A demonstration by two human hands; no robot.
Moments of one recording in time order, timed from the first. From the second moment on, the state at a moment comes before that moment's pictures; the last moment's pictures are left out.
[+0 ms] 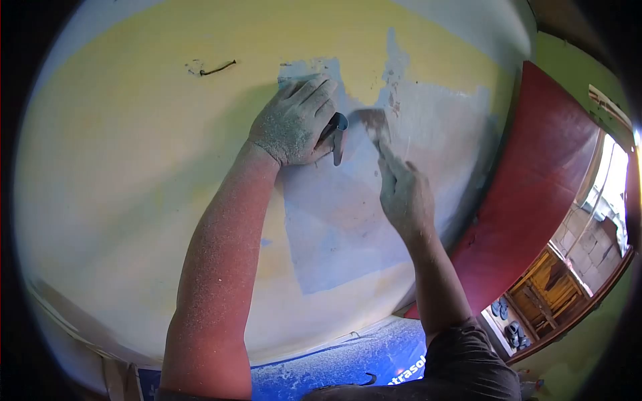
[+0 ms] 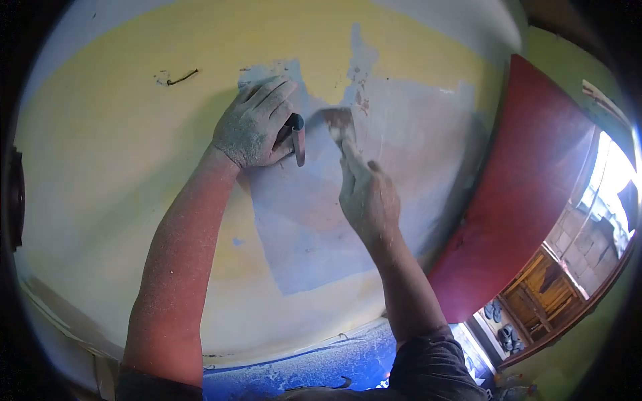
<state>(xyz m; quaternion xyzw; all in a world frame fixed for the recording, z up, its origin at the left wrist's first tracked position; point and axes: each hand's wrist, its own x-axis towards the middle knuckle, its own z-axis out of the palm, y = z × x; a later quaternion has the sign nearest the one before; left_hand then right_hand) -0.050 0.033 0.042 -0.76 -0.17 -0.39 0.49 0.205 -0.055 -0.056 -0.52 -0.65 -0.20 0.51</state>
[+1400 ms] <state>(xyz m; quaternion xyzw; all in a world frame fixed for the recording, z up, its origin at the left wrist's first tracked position) -0.051 0.031 0.044 -0.77 -0.15 -0.38 0.49 0.119 -0.088 -0.302 -0.38 -0.42 0.47 0.68</state>
